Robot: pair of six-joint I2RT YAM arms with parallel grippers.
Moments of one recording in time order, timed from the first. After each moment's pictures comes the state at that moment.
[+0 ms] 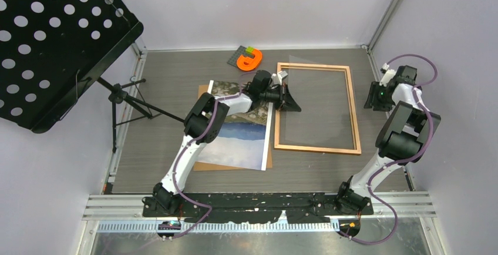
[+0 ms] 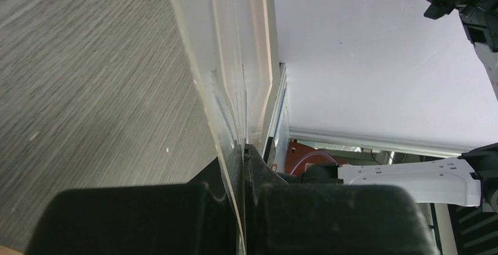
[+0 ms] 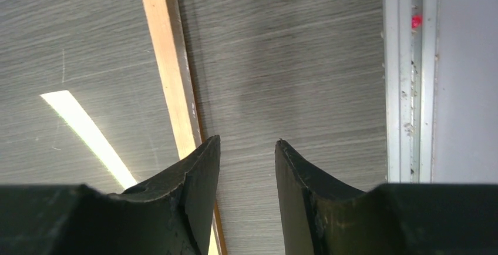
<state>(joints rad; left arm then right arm) -0.66 2.49 1.76 0.37 0.90 -1.10 -0.51 1.81 1.30 -0.55 -0.23 -0.21</state>
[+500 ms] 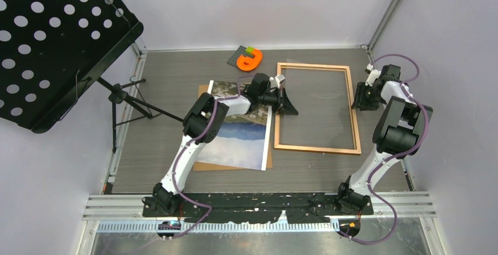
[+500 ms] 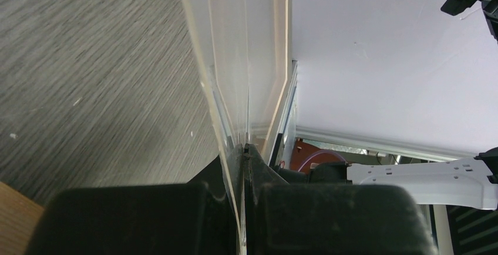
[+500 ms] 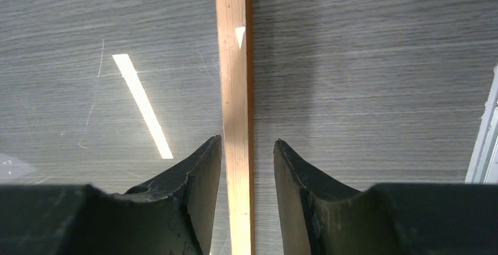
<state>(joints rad) -0.65 2.47 1.70 0.35 0.89 -1.08 -0.41 1.87 1.30 -0.55 -0.26 -0.20</state>
